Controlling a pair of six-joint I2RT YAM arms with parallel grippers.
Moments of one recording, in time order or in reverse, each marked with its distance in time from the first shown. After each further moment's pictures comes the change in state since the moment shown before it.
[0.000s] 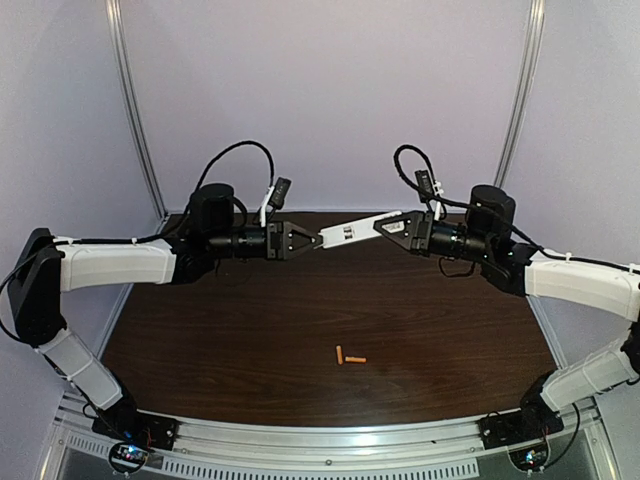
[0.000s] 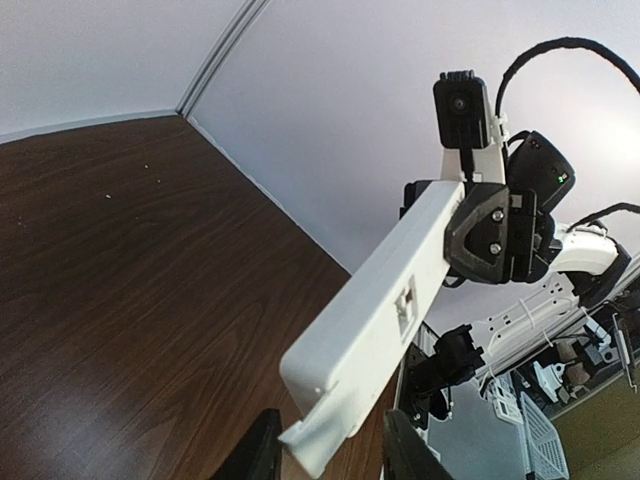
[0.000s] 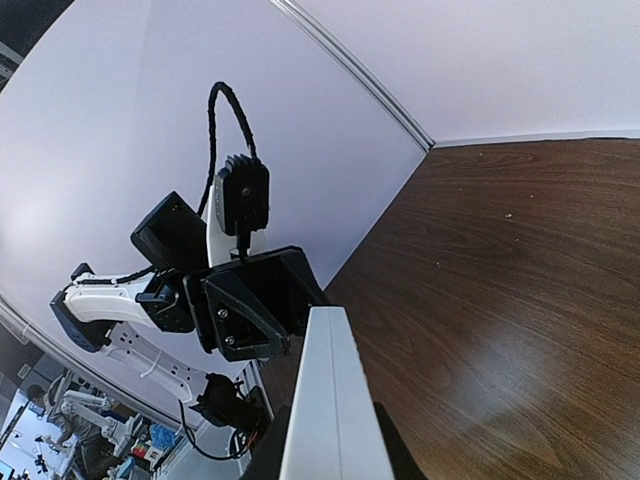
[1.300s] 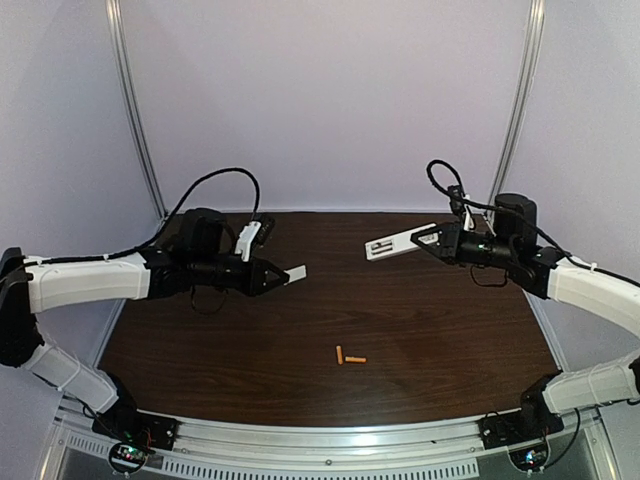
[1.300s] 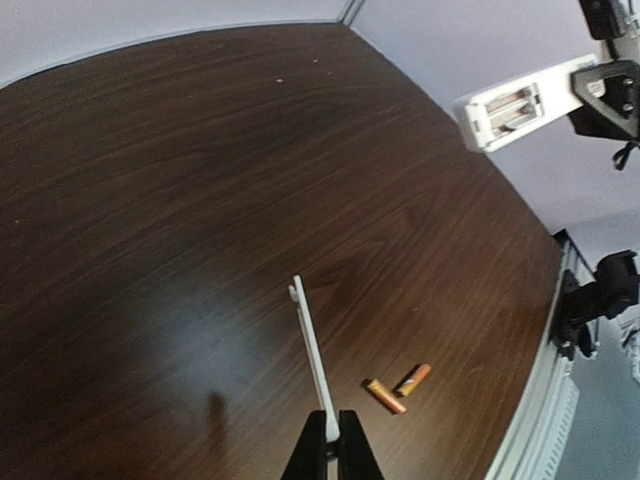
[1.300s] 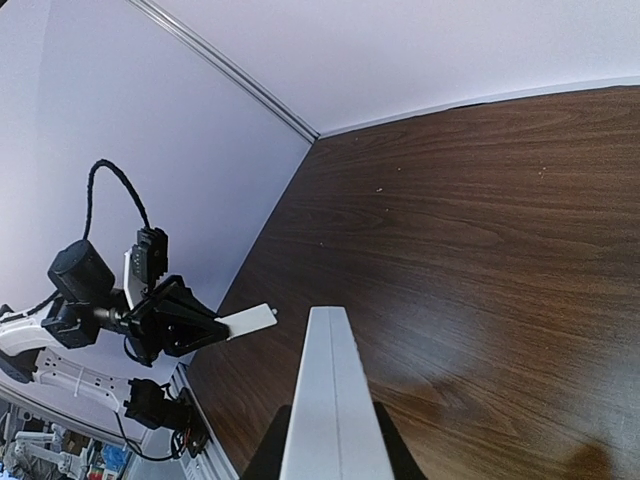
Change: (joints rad) left arm -0.013 -0.177 -0.142 -0.401 -0.271 0.249; right arm -0.187 -0.140 -0.074 -0.287 0.029 -0.106
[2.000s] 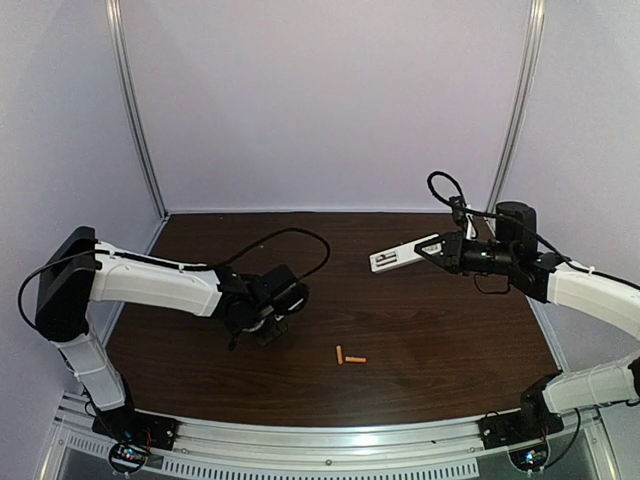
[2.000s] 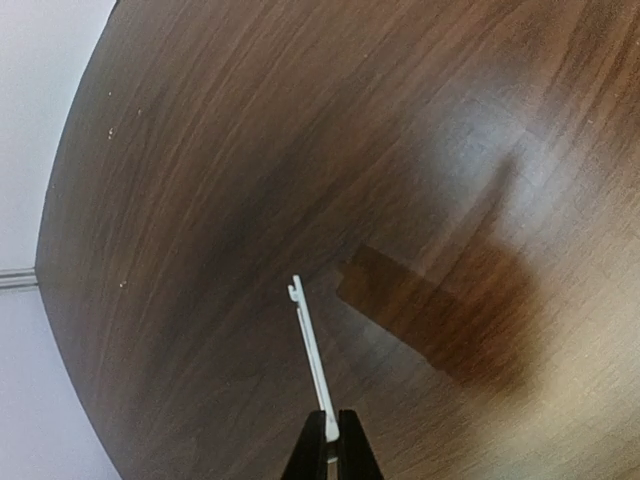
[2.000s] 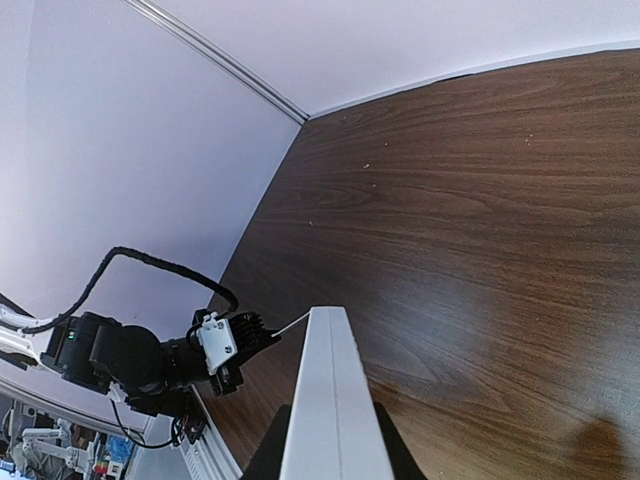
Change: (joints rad) left arm -0.299 0.324 0.192 -0.522 -0.908 0.348; right arm -0.040 -0.003 -0.047 -0.016 -0.054 -0.011
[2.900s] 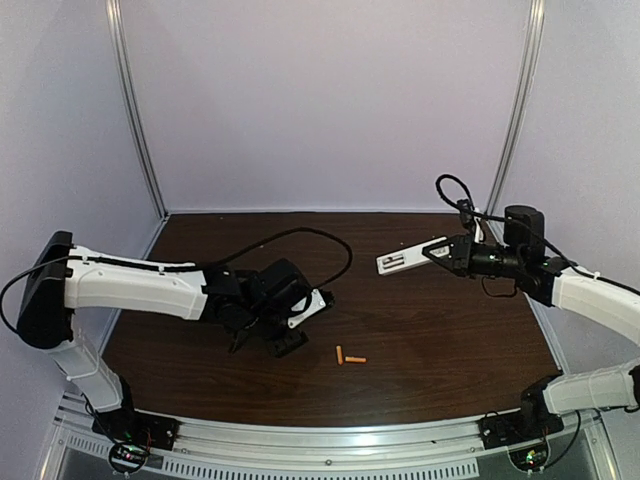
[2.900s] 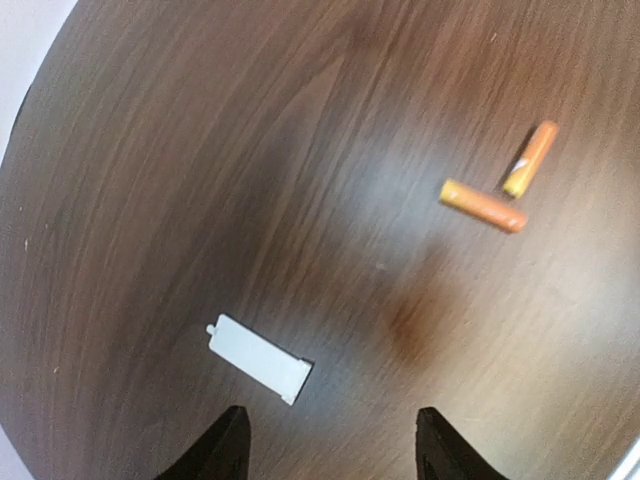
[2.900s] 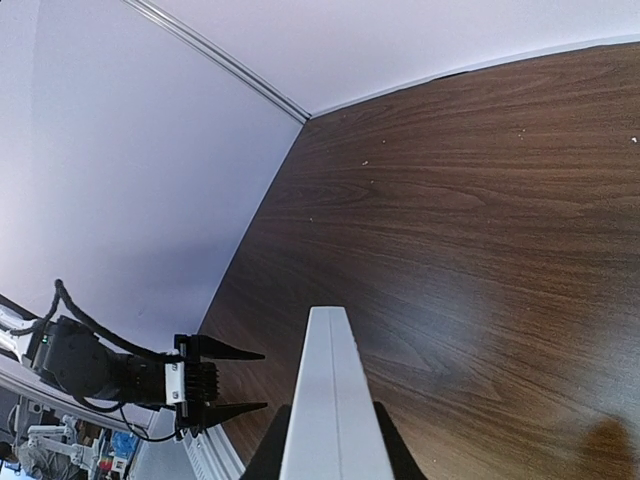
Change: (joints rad) left arm -0.106 -0.053 0.043 -0.013 0.232 0.054; right arm -0.058 -0.033 -0.035 -0.005 -0.065 -0.010
